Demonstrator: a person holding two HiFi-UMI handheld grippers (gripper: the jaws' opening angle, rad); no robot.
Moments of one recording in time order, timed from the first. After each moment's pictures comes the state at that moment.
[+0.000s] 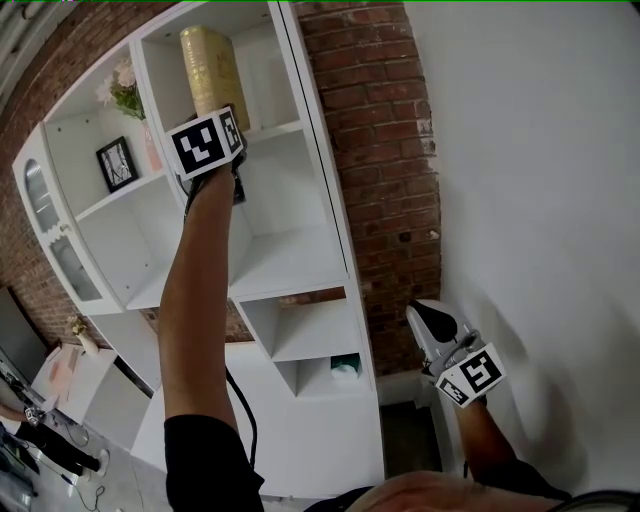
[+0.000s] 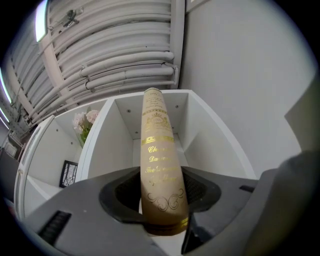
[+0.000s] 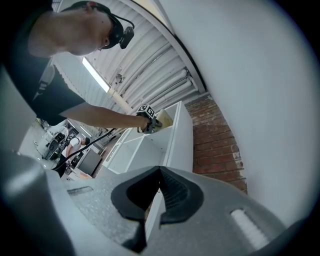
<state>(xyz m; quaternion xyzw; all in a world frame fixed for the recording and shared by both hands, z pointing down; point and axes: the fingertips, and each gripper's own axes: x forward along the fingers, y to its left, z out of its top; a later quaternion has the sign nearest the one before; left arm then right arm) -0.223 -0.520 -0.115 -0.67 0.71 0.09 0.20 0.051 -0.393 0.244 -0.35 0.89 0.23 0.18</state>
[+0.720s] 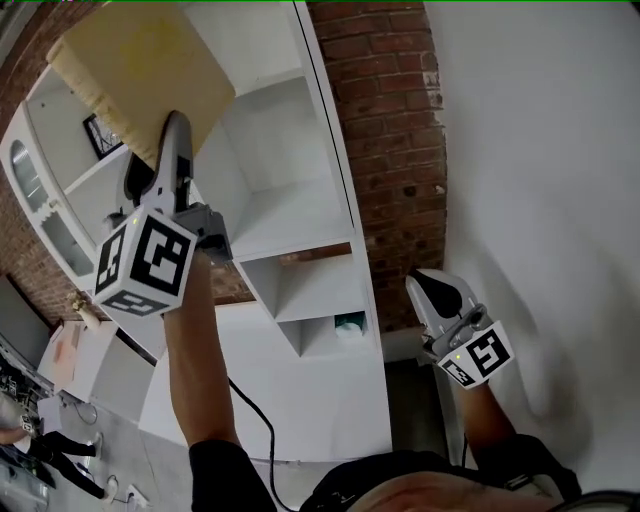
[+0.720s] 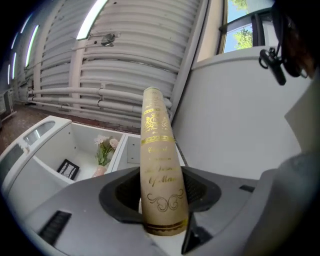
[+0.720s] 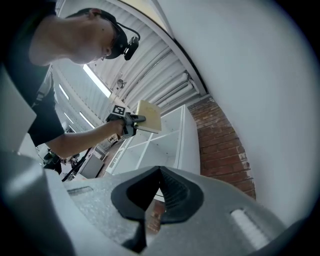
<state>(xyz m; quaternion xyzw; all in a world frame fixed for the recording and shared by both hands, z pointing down) -0.222 -0.339 -0.053 -0.71 0.59 0.27 0.29 0.026 -0.366 0.236 -0.34 0.89 0.23 0.20</state>
